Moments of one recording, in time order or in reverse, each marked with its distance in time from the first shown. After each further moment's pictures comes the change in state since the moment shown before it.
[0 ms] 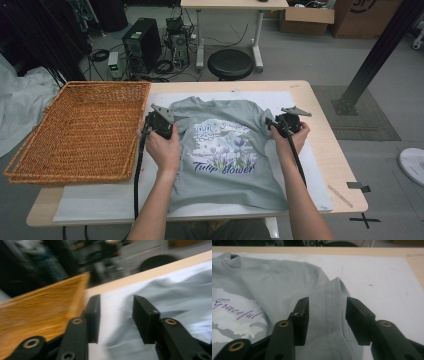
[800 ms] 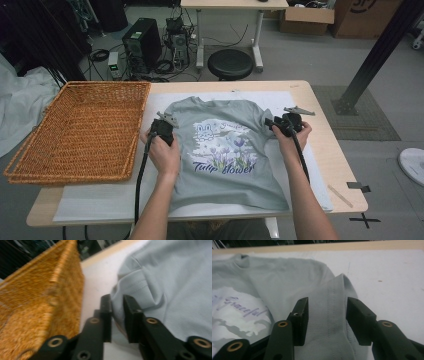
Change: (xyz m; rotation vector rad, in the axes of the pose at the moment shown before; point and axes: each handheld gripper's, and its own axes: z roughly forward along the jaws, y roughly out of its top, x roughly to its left) left arm -0.008 -0.032 0.015 0.176 0.077 0.127; right arm -0.011 -0.003 0.005 0.012 0.087 0.035
